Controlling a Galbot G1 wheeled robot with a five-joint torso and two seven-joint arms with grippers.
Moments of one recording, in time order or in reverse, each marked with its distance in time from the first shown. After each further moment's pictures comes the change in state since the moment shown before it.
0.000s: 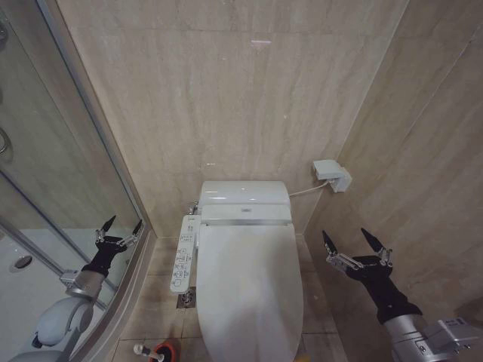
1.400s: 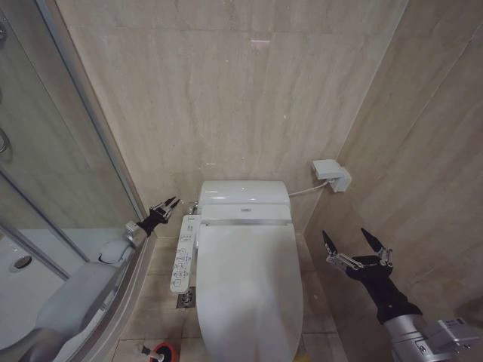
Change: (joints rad) left arm -0.726 0.001 0.650 0.662 0.044 -0.220 0.241; right arm 0.000 0.000 0.000 0.000 0.000 0.000 0.000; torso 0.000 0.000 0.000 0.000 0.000
